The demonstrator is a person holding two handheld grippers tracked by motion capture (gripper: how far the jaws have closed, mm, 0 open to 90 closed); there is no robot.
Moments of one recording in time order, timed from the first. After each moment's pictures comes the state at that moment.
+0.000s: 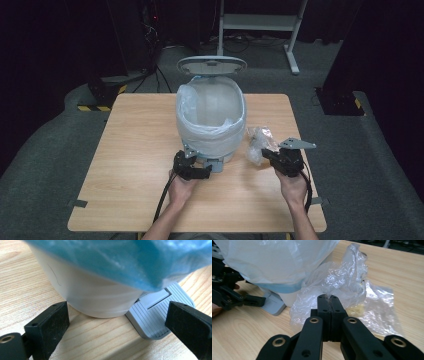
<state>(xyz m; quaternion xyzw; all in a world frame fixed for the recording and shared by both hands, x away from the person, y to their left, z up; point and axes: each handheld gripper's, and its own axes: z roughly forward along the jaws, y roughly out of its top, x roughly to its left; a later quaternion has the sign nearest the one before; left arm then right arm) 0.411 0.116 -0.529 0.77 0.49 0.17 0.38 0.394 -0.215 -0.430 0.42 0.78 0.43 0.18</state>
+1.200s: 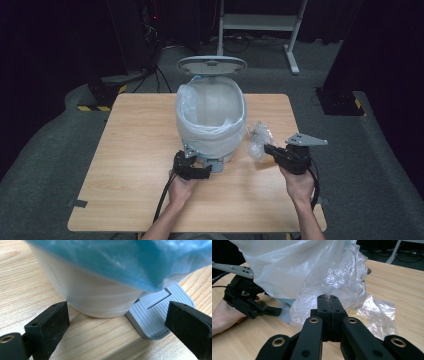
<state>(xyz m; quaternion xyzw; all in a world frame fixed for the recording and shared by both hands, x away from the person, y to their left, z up) 0.411 0.116 -0.529 0.77 0.49 0.17 0.38 0.384 -0.221 -0.396 0.39 0.77 0.47 0.17</state>
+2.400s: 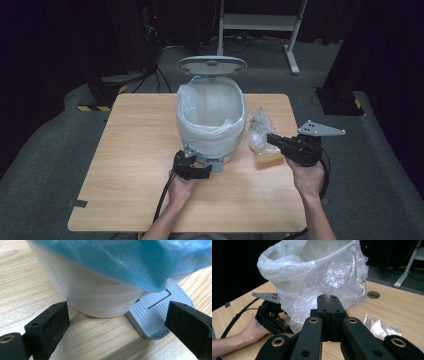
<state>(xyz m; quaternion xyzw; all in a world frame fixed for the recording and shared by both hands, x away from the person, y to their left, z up) 0.412 0.117 -0.529 0.77 0.49 0.17 0.38 0.378 -0.228 -0.345 0.35 0.76 0.53 0.15</state>
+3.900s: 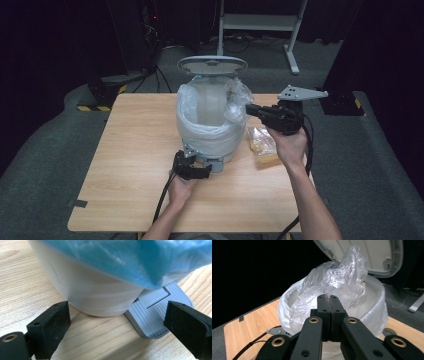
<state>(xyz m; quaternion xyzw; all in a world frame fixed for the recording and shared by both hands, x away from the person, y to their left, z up) 0.412 0.117 -0.529 0.77 0.49 0.16 0.38 0.419 -0.172 -0.278 0.29 0.76 0.56 0.14</state>
